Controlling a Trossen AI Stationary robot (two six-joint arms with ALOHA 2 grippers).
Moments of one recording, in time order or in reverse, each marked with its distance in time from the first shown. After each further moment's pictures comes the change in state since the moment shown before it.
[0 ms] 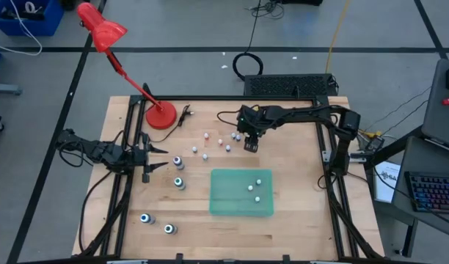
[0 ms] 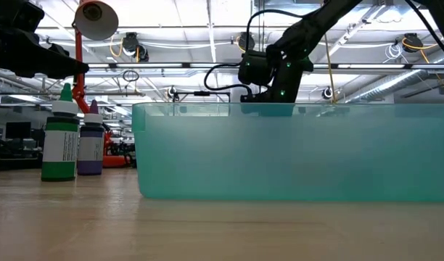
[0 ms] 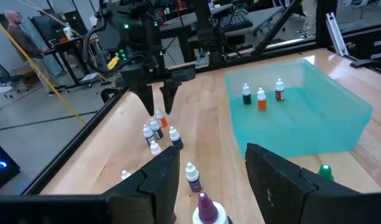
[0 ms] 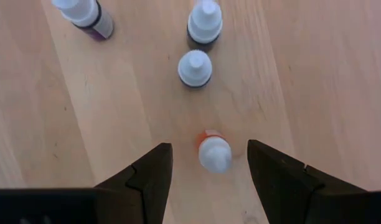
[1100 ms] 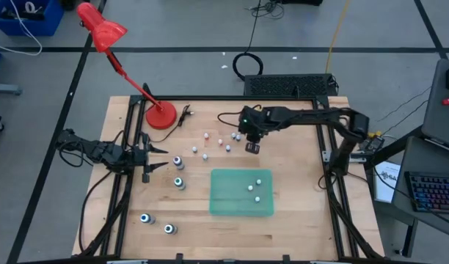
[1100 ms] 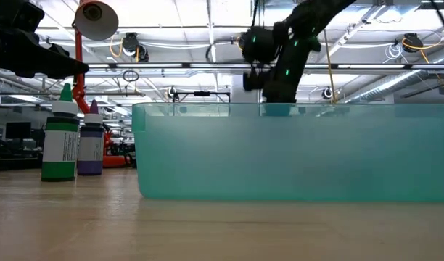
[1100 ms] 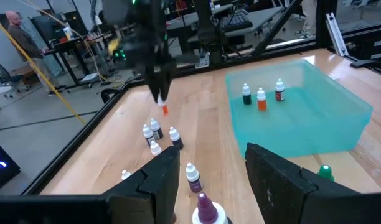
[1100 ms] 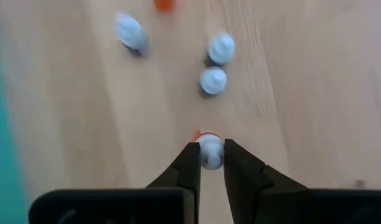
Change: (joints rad) left arm 0.000 0.000 0.000 0.000 0.000 0.000; right arm 0.067 -0.122 -0.001 -0.039 0.044 0.018
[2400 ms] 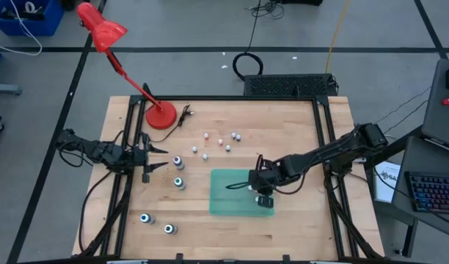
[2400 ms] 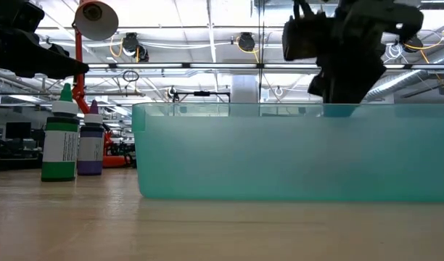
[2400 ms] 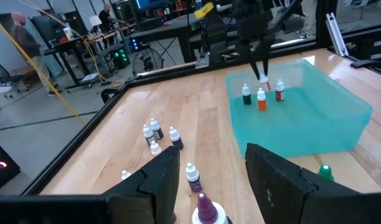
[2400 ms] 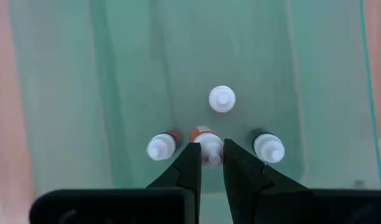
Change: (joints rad) left arm 0.000 0.000 0.000 0.000 0.000 0.000; right arm 0.595 -0.116 -0.170 0.020 -0.014 0.557
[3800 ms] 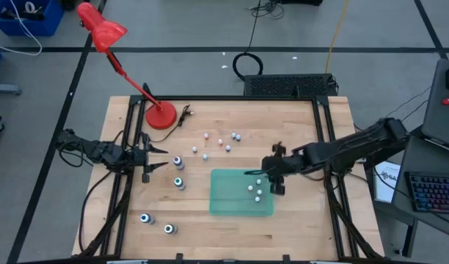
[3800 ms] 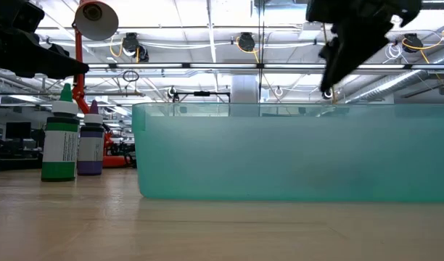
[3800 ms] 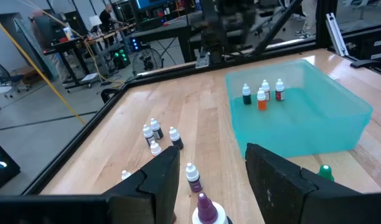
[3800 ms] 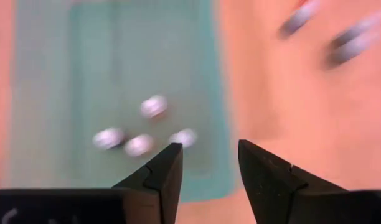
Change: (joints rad) left arm 0.000 0.000 0.000 0.000 0.000 0.000; right arm -0.034 -0.318 -0.102 -0.050 0.214 -0.154
